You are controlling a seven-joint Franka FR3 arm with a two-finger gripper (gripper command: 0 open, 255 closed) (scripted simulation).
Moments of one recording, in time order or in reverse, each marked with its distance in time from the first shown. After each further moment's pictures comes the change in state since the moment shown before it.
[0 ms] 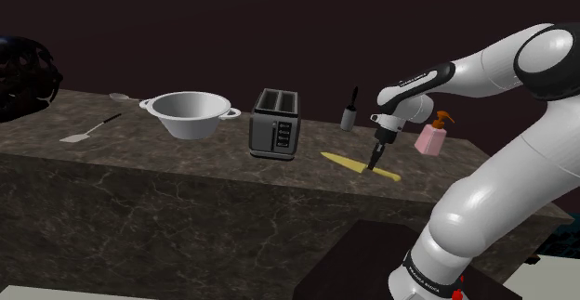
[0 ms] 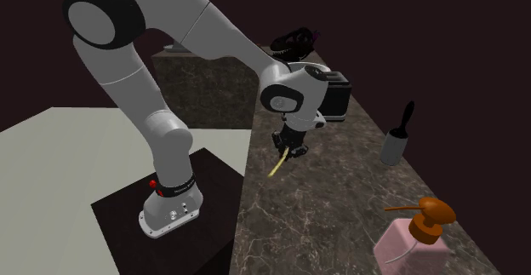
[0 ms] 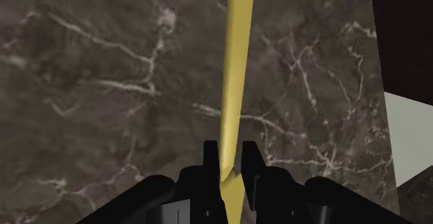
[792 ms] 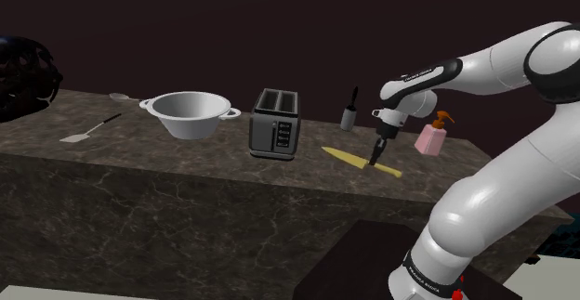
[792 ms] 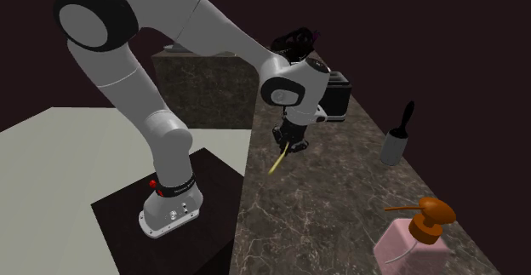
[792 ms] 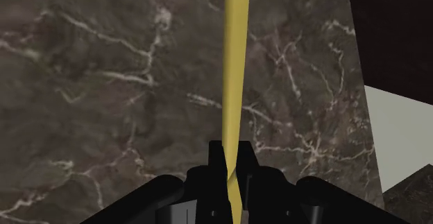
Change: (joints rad) arm -0.012 -0.043 0.018 0.024 -0.024 -0.059 0.029
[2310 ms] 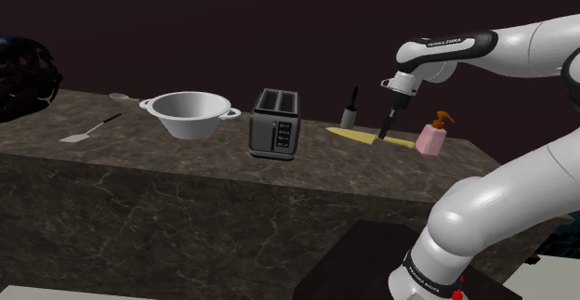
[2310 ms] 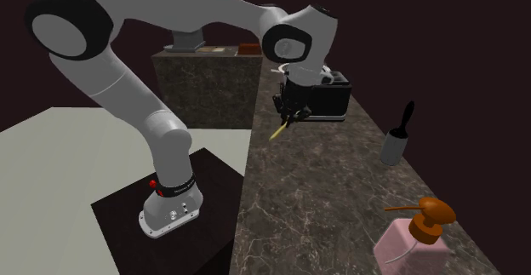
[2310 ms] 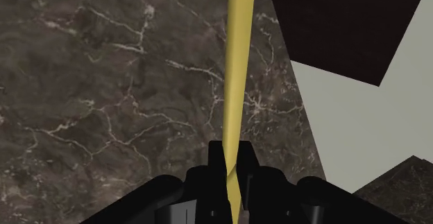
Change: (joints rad) arm -0.025 -0.144 0.087 0.202 -0.040 -0.325 0.106
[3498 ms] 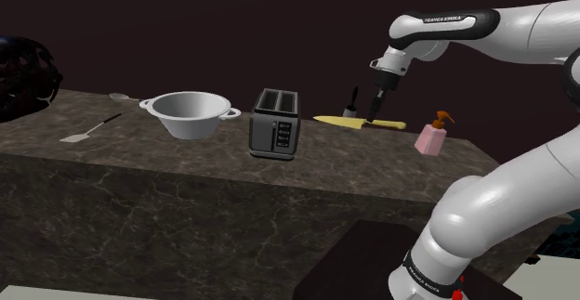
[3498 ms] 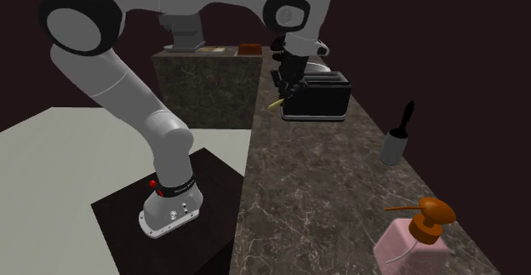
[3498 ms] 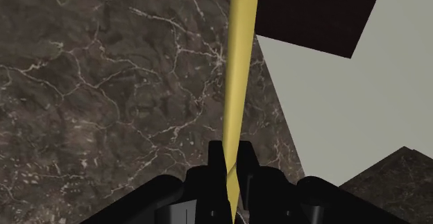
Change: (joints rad) arm 0.054 0.008 0.107 0.138 0.067 -0.118 0.132
